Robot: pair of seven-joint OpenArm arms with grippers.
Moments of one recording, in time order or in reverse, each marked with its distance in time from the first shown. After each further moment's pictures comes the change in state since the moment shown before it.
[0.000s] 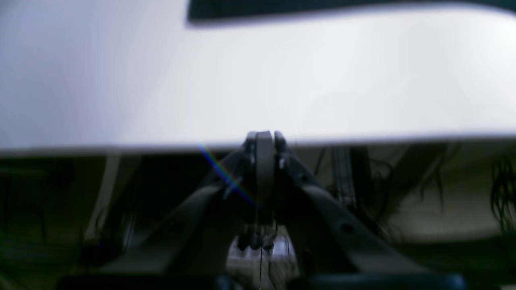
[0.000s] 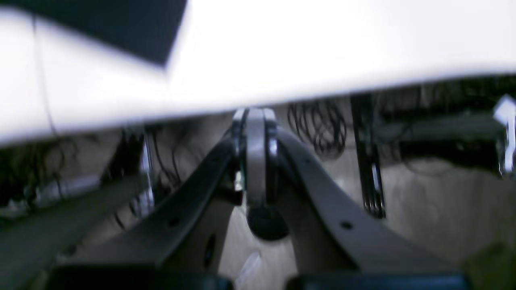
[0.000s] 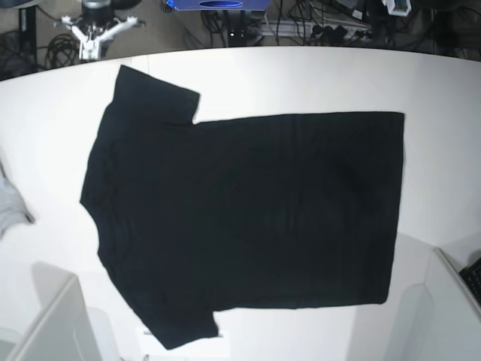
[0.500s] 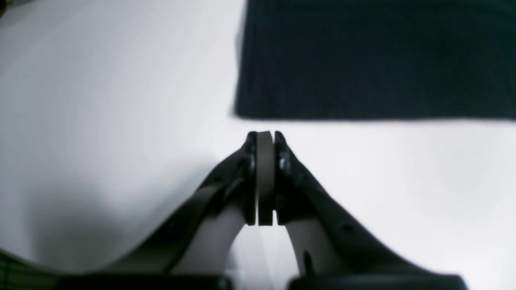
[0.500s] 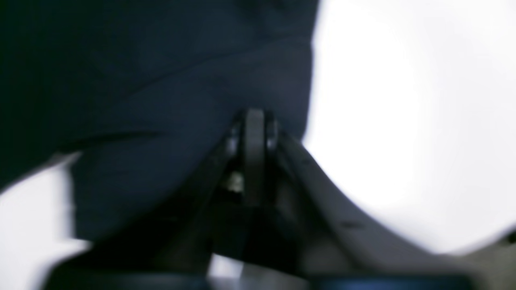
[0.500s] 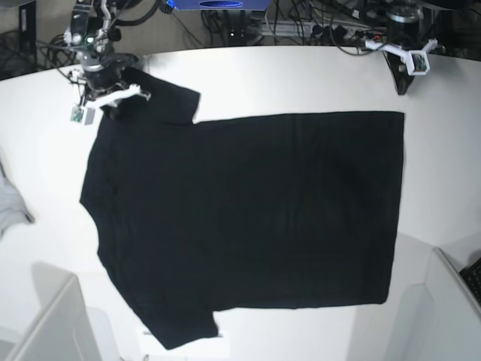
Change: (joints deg) left arm -15.1 0.6 -7.4 3.9 -0.1 -0.1 22.9; right arm 16.6 0.4 0.1 7.5 24.7 -0.1 -24.3
